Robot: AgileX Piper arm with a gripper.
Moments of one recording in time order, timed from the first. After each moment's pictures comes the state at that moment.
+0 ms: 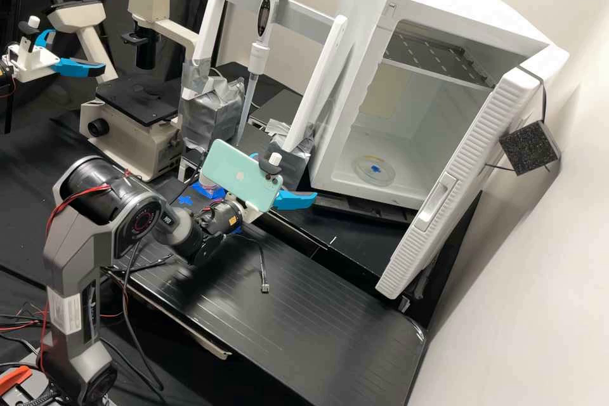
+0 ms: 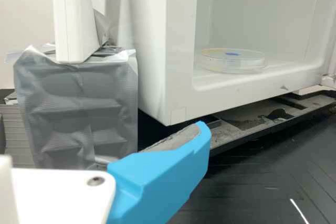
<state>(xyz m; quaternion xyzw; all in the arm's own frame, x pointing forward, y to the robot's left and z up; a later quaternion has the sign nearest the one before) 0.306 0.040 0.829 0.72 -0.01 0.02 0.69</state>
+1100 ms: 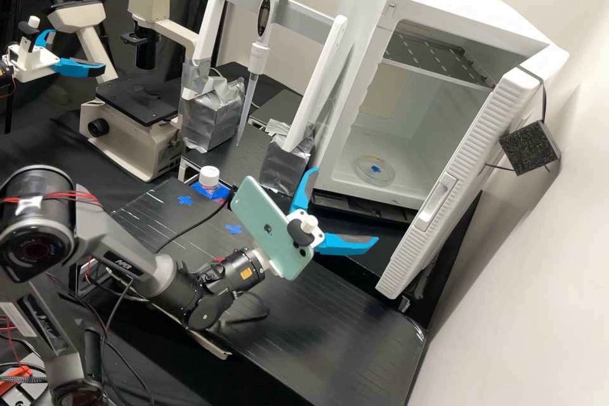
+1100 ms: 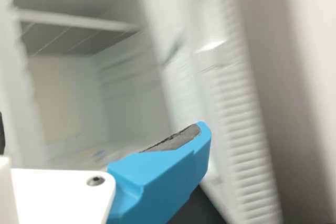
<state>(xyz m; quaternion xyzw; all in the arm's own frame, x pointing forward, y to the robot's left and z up) 0.193 -0.020 0.951 0.75 -0.16 0.19 0.61</state>
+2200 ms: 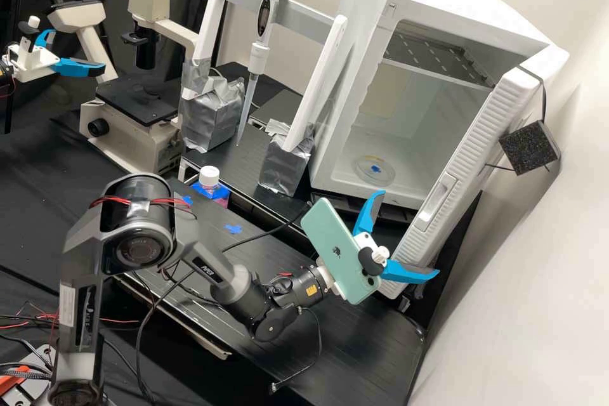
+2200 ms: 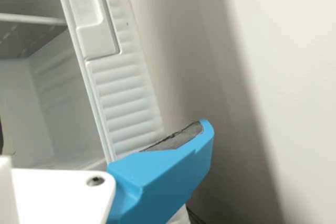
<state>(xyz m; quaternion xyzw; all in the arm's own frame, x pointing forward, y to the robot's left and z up) 0.257 -0.080 0.992 0.77 -0.18 0.18 0.59</state>
